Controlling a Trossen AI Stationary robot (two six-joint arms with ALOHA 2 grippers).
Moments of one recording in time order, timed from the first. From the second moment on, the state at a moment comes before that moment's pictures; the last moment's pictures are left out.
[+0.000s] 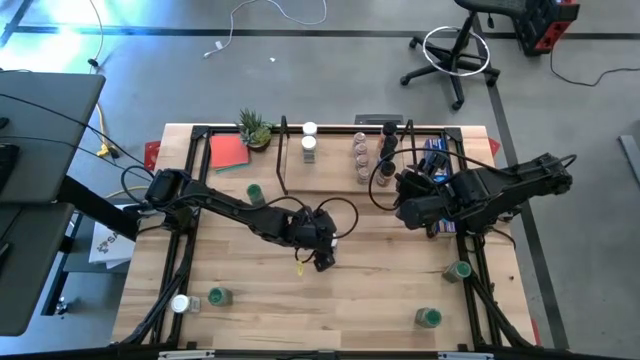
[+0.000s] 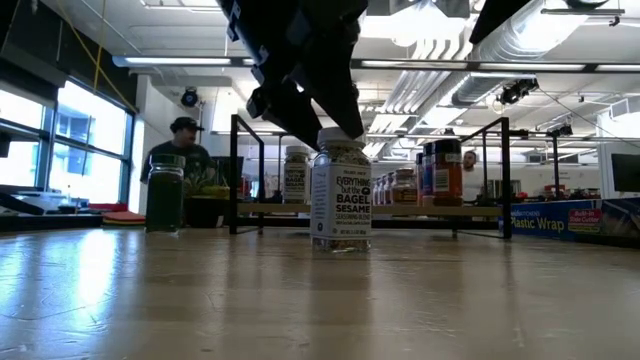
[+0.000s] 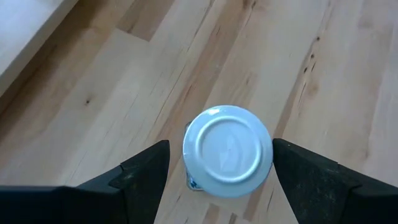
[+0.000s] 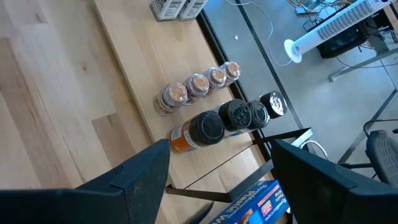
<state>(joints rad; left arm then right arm) -0.24 1.86 1.37 -0.49 -0.32 -0.59 0.30 1.32 1.41 -1.42 0.81 0.52</state>
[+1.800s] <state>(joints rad) -0.17 1.86 1.39 -0.53 -0.21 -0.66 0.30 1.32 1.41 -1.42 0.81 0.52</state>
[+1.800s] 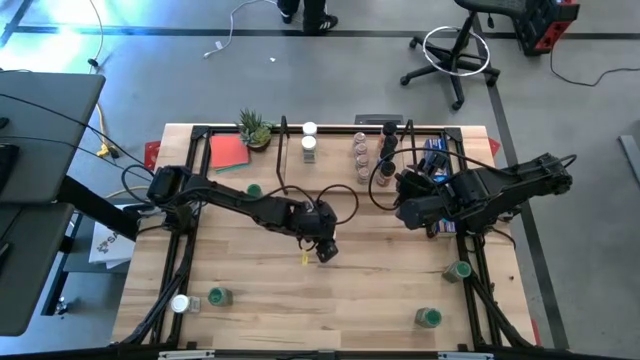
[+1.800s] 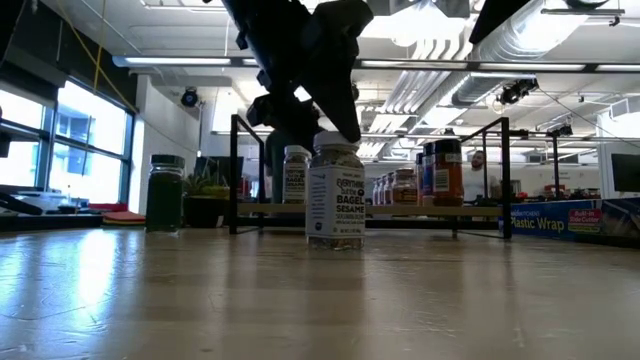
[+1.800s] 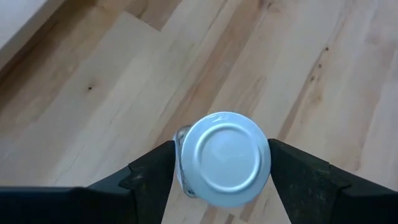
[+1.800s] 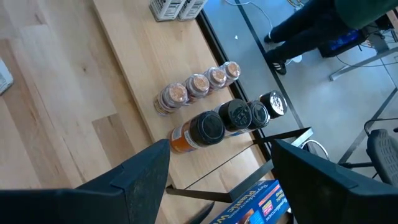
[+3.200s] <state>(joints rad) 0.22 1.85 1.69 -0.99 0.05 0.32 0.30 1.32 1.41 -1.42 0.81 0.55</state>
